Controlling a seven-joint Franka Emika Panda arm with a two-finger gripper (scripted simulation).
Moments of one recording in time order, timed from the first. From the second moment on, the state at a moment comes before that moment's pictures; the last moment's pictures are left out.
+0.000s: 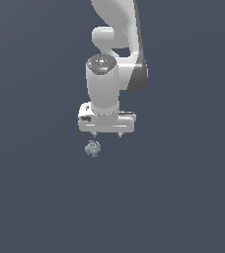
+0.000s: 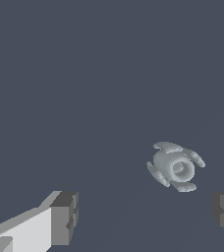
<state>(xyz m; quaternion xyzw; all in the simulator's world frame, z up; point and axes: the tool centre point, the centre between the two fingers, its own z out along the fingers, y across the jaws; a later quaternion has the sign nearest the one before) 0.006 -0.020 0.179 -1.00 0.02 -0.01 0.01</state>
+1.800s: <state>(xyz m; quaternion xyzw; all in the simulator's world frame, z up) -0.014 -0.097 0.045 -0.98 0.22 0.00 0.00</state>
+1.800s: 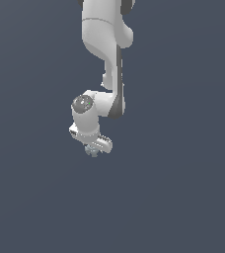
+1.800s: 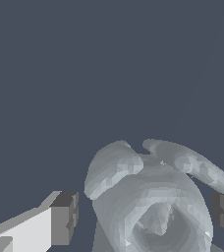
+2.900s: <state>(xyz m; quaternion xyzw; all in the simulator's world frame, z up) -0.014 -0.095 0.057 -0.98 0.22 0.00 0.00</state>
